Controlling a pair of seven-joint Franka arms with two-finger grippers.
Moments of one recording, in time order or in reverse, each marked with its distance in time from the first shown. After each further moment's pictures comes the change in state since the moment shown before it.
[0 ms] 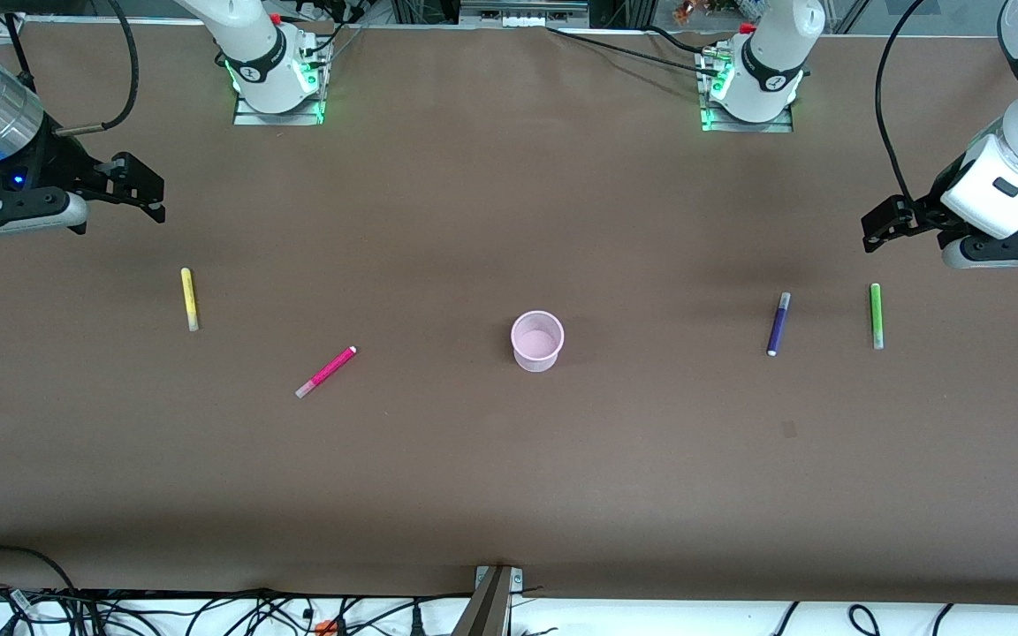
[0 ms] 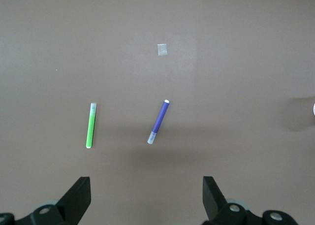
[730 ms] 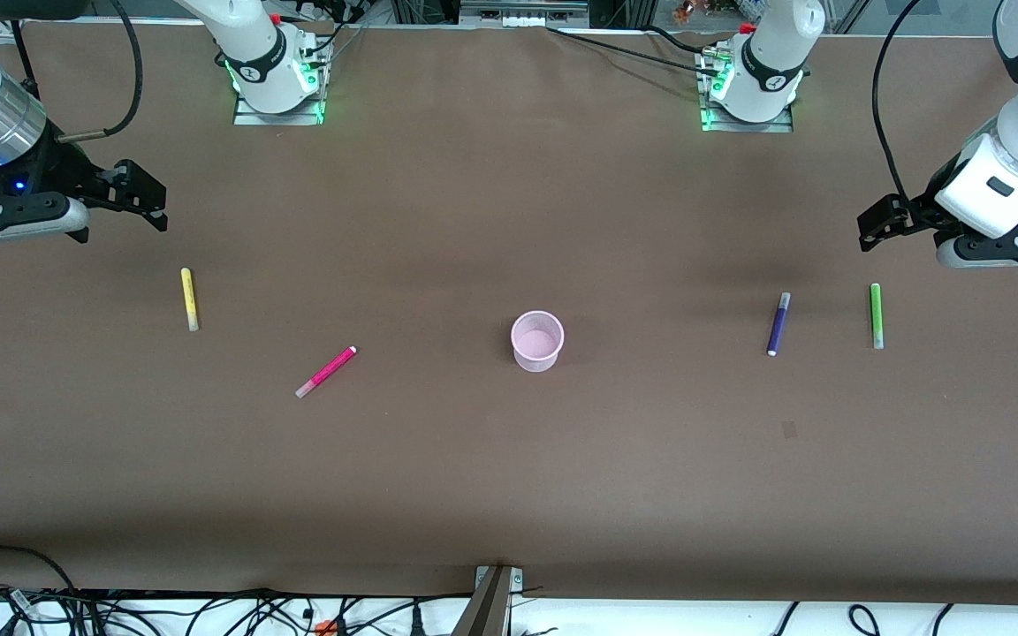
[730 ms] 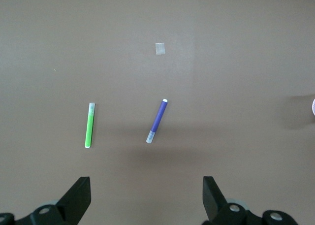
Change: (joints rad) left arm -0.002 0.000 -0.006 0.000 0.000 -0.003 0.000; right arm -0.002 0.007 0.000 -0.016 0.007 0.056 0.000
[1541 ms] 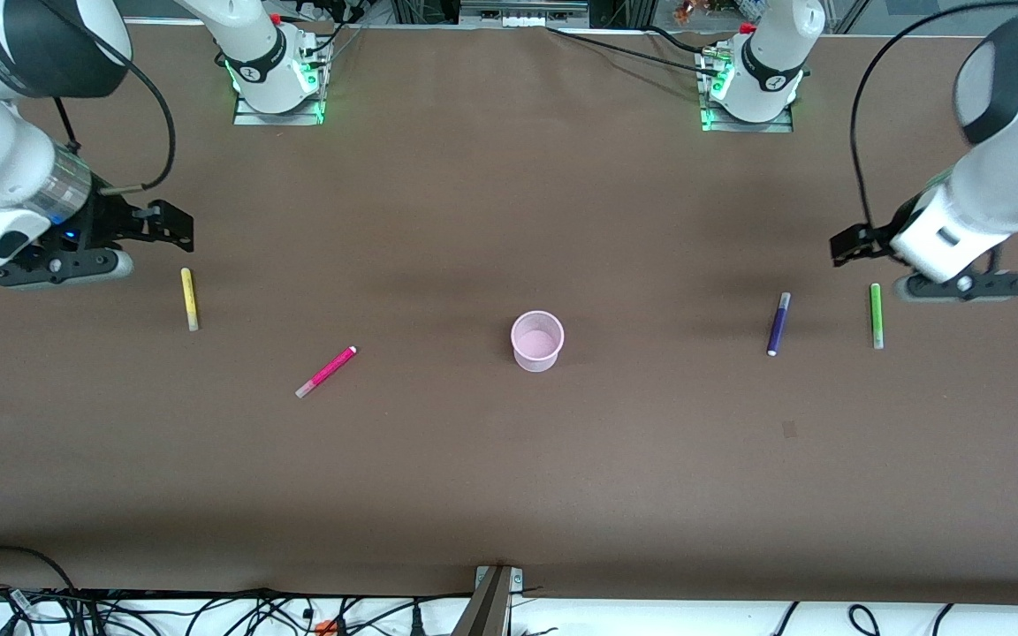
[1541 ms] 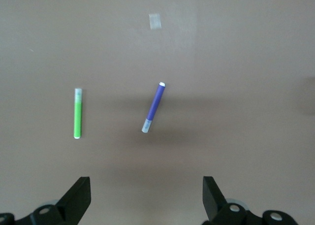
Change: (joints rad) left arm -0.010 0.143 -0.009 -0.007 -0.001 -0.011 0.001; right arm -0.006 0.112 0.005 -0.014 0.024 -0.040 0.111
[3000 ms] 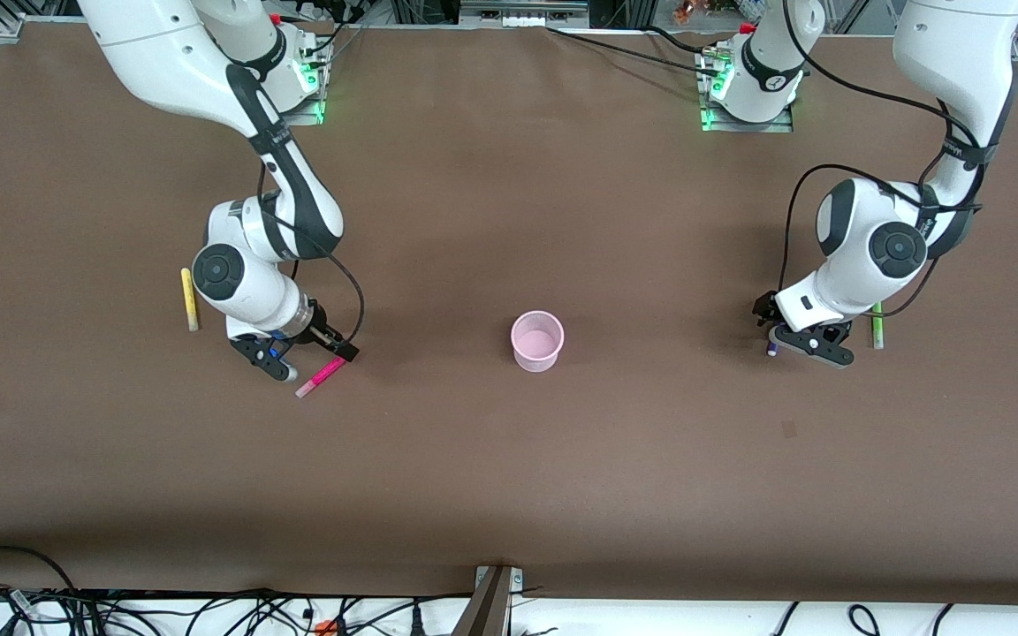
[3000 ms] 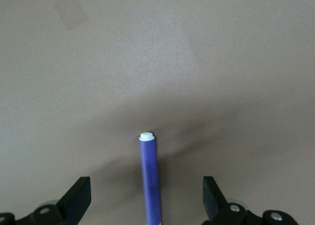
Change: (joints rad) left arm 0.057 0.278 -0.012 -0.392 0.064 0.840 0.394; right arm 0.162 0.474 0.017 -0.228 0.177 0.822 0.689
